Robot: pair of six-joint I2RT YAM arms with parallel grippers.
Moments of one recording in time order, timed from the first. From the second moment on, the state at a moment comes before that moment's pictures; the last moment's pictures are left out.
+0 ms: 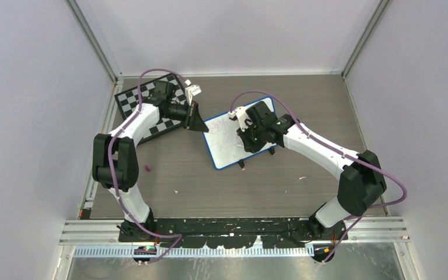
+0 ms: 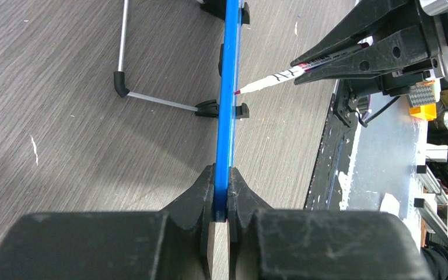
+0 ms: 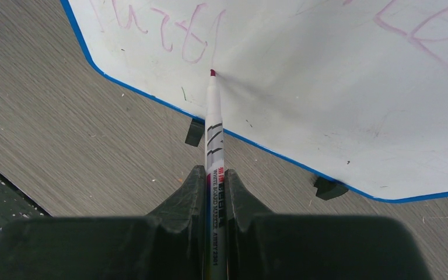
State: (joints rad) left arm -0.20 1.77 1.37 -0.60 1.05 0.23; right arm 0.66 1.54 1.22 -0.65 -0.11 -0.12
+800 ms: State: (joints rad) left arm -0.20 1.77 1.37 -0.60 1.05 0.23; right arm 0.63 1.55 1.28 -0.65 -0.12 -0.13
